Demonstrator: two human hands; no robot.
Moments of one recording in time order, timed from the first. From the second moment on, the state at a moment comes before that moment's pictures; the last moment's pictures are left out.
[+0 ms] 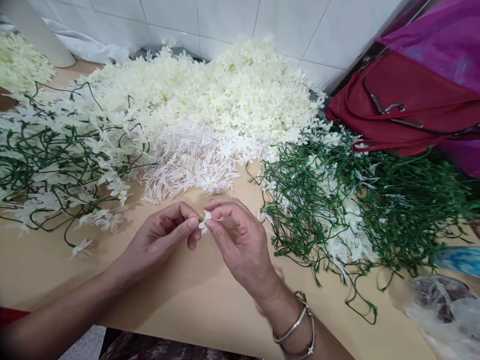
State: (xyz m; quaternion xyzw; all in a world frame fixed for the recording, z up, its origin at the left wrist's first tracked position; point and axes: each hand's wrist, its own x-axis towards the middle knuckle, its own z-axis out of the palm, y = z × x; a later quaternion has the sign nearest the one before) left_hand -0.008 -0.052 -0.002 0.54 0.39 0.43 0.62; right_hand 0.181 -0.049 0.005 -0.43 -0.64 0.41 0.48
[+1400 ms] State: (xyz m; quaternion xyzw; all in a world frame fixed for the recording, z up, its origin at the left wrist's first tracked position) left_hand -0.007 -0.057 -0.008 0.53 0.42 0.51 0.54; right_hand 0.182 -0.049 0.008 -0.45 -0.63 0.40 0.49
